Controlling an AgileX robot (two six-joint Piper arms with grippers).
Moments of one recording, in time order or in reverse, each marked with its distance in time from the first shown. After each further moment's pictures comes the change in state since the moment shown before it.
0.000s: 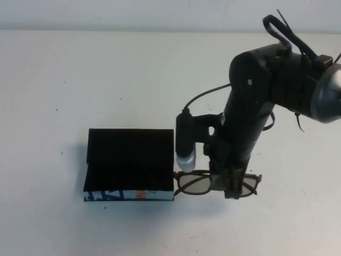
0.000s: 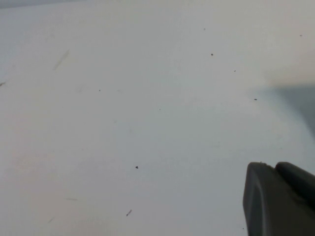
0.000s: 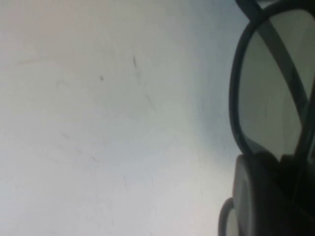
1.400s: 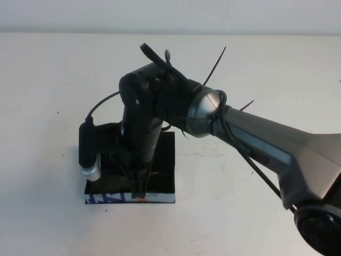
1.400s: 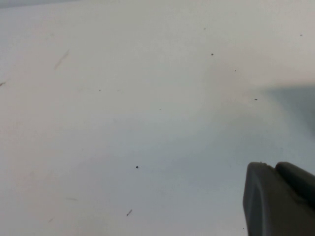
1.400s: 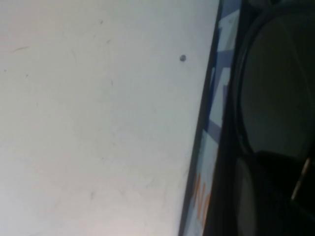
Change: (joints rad) right arm 0.234 0.406 -0.585 0.005 0.017 0.053; left arm 0.000 0.000 0.000 0.000 0.000 0.000
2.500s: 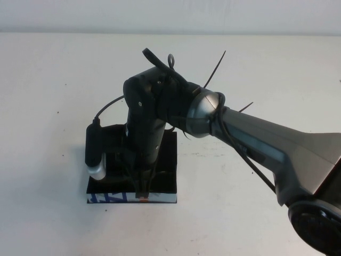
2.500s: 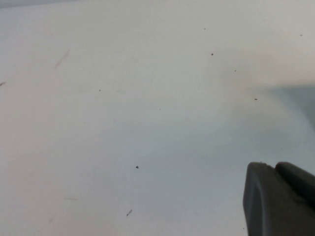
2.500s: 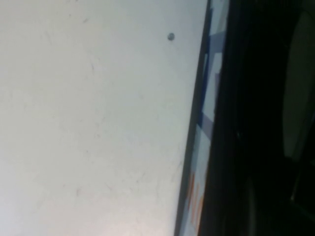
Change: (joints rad) right arm -0.019 0.032 -0.004 -0.008 0.000 0.020; left arm 0.000 0.000 0.000 0.000 0.000 0.000
